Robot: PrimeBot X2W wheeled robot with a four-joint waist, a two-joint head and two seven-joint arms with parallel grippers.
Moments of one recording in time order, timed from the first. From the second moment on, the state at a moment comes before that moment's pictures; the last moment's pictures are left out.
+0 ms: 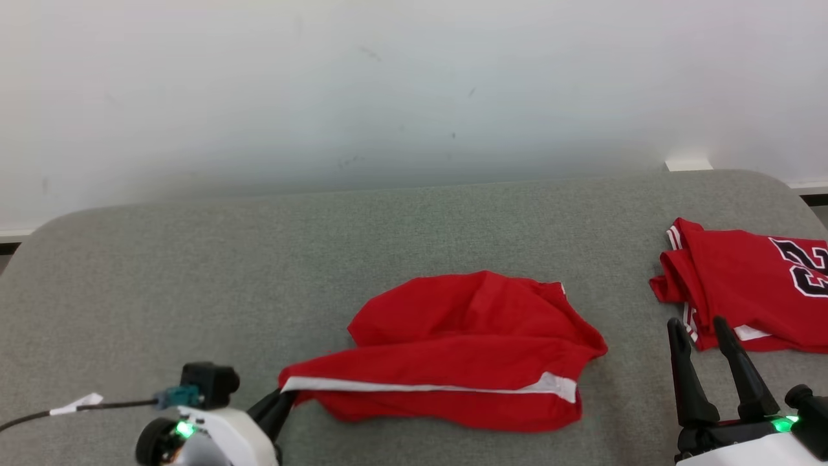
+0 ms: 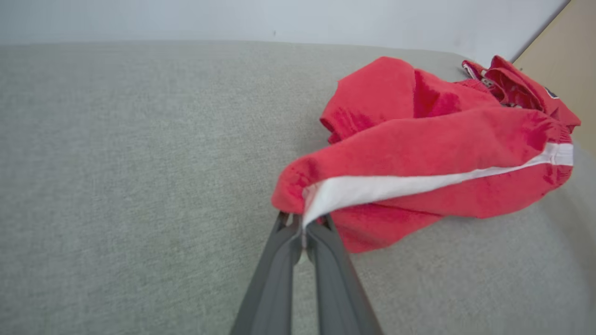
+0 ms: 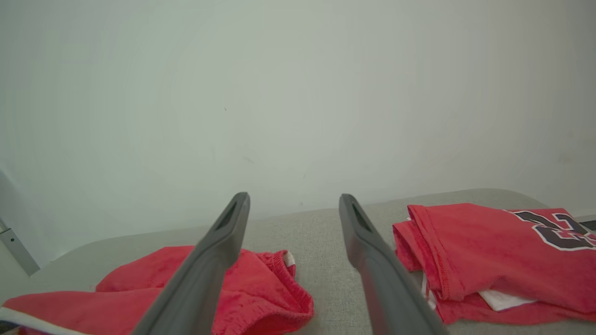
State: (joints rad) left arm -0.34 0.39 -0.60 0.48 -0.70 -0.13 -0.05; right arm -0.09 -0.18 0.17 0.14 0.54 0.13 -0.26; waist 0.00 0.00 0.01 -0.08
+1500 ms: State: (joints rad) left arm 0.03 0.17 -0.10 0.09 -0.30 0.13 -0.26; right arm 0.03 -0.11 0.10 0.02 0.35 0.13 -0.26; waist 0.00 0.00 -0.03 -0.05
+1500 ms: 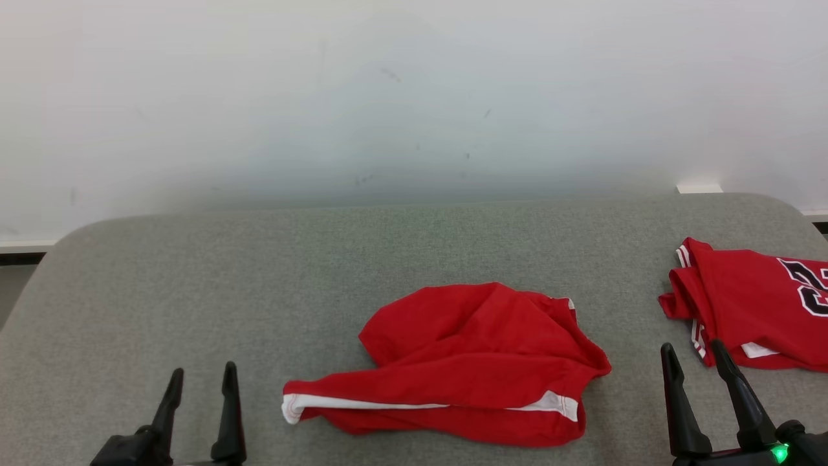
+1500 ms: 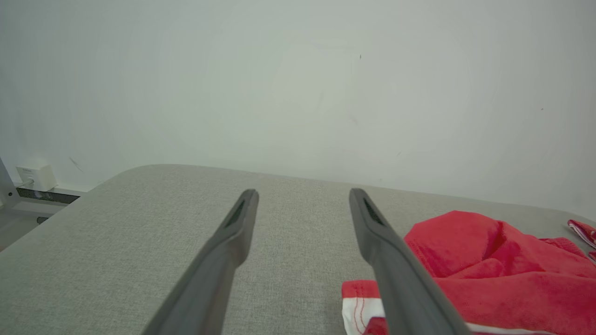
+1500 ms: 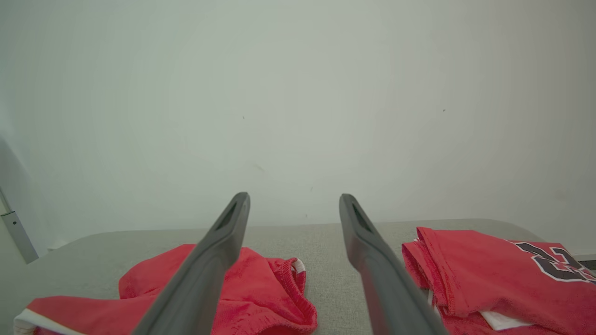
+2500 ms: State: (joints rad) left arm -0.02 0.06 -0.08 0.41 -0.26 -0.11 -0.26; right arm -0.07 -0.21 0.43 0.32 0.58 0.13 -0.19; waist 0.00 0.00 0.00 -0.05
